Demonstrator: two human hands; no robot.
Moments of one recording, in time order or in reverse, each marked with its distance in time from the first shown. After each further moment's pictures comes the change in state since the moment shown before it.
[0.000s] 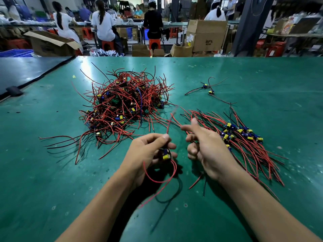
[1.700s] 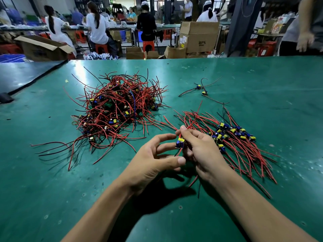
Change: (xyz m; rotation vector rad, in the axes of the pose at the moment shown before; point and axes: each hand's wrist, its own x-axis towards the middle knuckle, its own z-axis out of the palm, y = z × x) left_hand 0.011 -0.018 -0.003 0.096 -0.410 0.140; right_hand 0.001 0.007 0.001 0.084 0.026 -0.028
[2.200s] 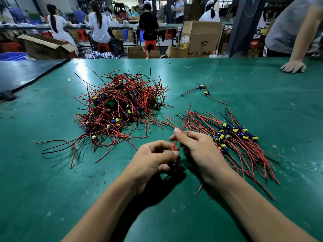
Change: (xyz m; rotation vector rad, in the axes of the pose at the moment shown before) left_hand -0.007 0.004 0.006 0.020 0.149 -0.132; right_hand -0.007 -0.002 0.003 -0.152 -0.109 -0.041
